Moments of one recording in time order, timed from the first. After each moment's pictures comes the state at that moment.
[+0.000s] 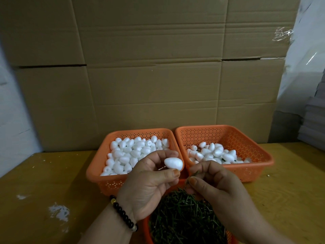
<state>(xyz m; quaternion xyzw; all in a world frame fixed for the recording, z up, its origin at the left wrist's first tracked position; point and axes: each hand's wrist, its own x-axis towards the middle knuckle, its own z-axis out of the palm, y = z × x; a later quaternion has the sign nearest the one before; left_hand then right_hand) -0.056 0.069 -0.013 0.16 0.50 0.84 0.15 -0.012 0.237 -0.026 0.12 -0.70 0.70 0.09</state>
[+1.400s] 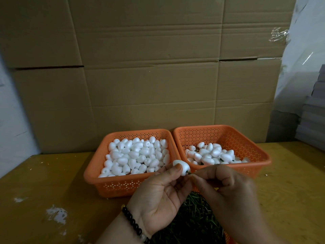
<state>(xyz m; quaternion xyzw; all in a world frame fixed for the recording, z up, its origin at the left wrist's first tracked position) -0.042 0.094 -0.016 0.01 0.31 0.92 0.26 -0.008 0.239 -0.029 0.15 -0.79 0.44 0.40</state>
